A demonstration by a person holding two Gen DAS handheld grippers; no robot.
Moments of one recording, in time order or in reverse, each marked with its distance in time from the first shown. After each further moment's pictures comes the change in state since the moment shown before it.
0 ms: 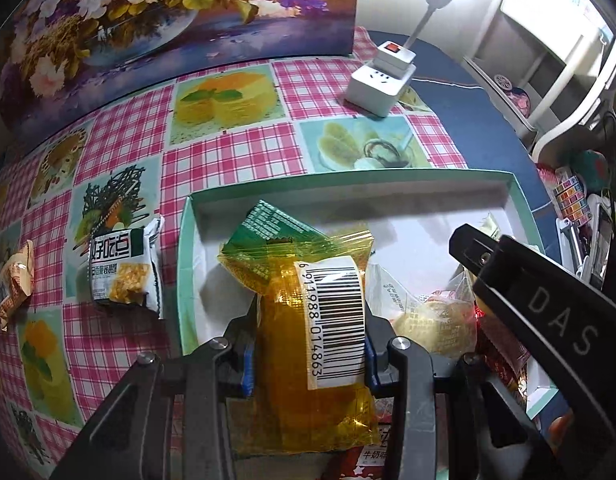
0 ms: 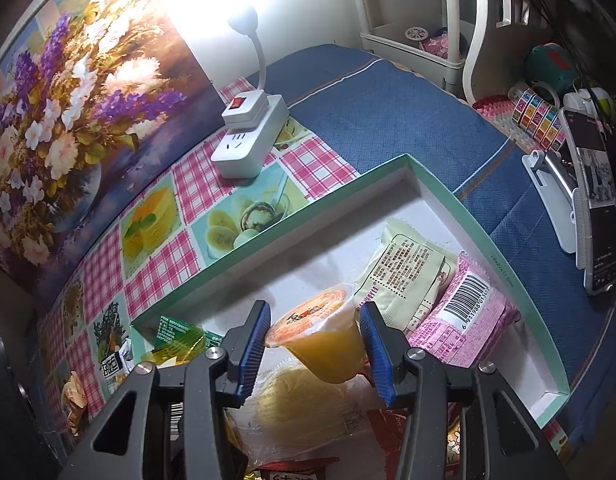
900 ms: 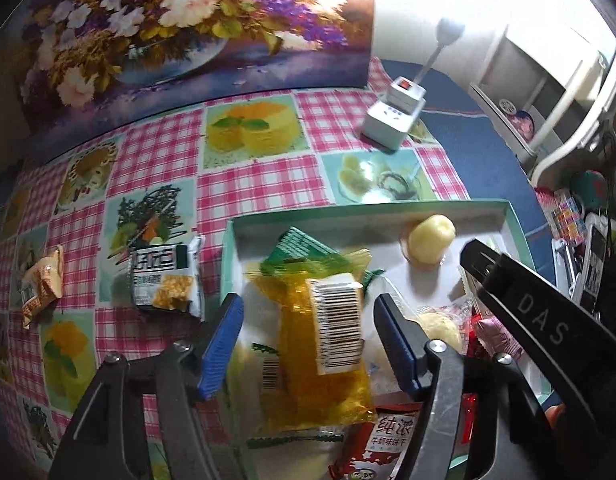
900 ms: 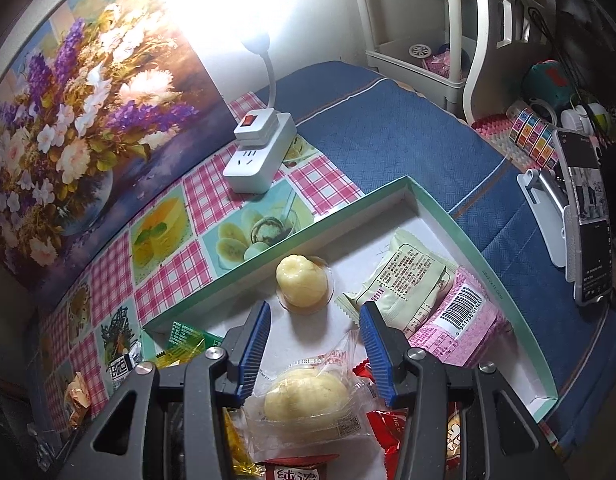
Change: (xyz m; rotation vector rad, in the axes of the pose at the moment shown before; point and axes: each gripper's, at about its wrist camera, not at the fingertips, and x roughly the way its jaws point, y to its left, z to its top) left arm -0.034 0.014 0.006 -0.055 -0.069 0.039; right arm -0.015 0.002 0.002 -0.021 -0.044 0.006
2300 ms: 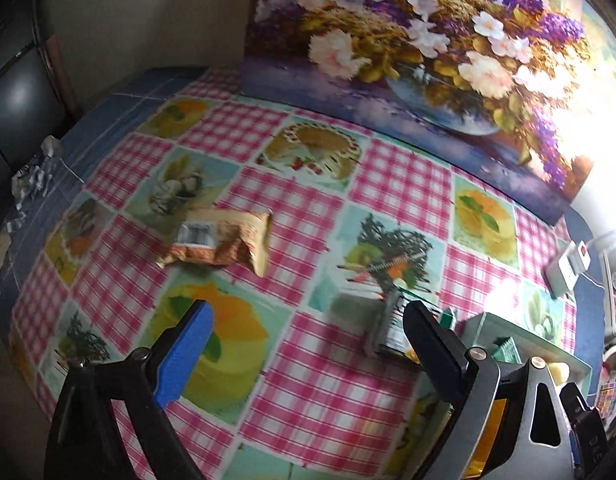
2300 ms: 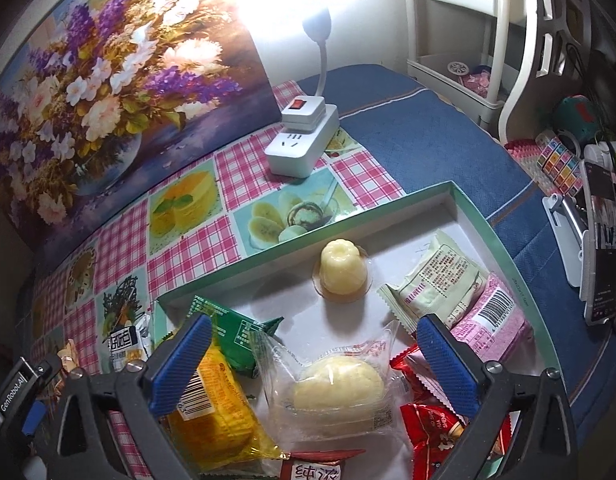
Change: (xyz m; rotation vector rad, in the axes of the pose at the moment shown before) left arm -0.033 0.172 -0.023 -0.534 -0.116 0.297; right arm 0.004 0.028 -0.011 -0.139 -0.014 0.016
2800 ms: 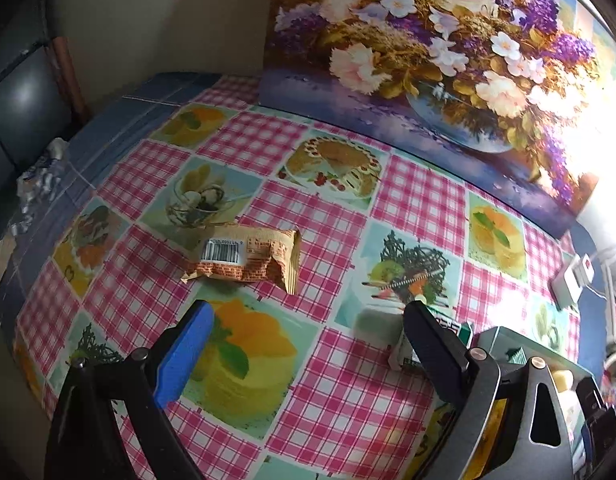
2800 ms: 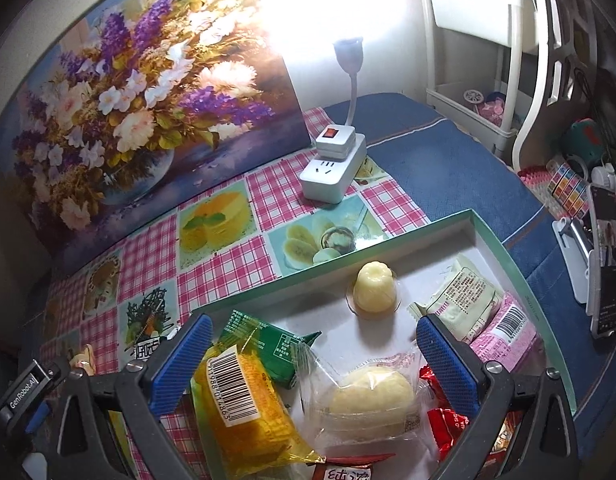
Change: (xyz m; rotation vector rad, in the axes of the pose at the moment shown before) left arm 0.001 0.025 0.009 -0.012 -0.004 -0.017; right arm -0.019 0.022 -0.001 -0.032 -0.097 0.037
